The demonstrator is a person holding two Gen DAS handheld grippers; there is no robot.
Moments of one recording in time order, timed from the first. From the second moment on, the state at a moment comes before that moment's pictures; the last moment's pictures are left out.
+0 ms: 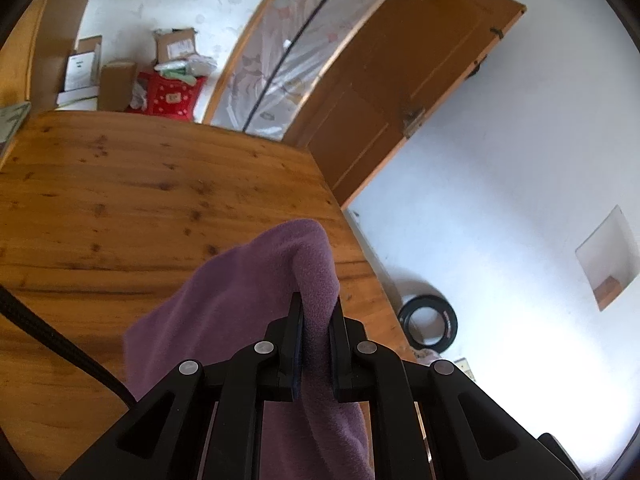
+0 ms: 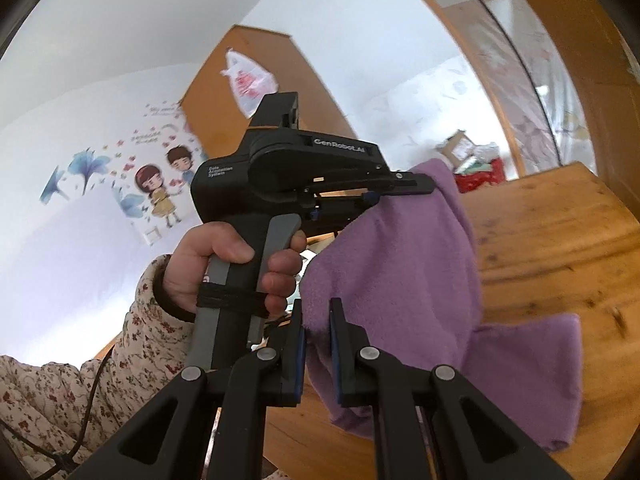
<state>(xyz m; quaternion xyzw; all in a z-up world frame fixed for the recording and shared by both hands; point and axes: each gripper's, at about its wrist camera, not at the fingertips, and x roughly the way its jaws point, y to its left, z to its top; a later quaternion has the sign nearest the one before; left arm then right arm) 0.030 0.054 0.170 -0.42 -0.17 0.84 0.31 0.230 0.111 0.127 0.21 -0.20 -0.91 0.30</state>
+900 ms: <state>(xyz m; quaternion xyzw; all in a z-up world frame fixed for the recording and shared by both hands) 0.020 -0.202 0.079 -0.43 -0.29 0.83 0.23 0.153 -0.108 0.075 0.35 -0.10 -0.84 0.40</state>
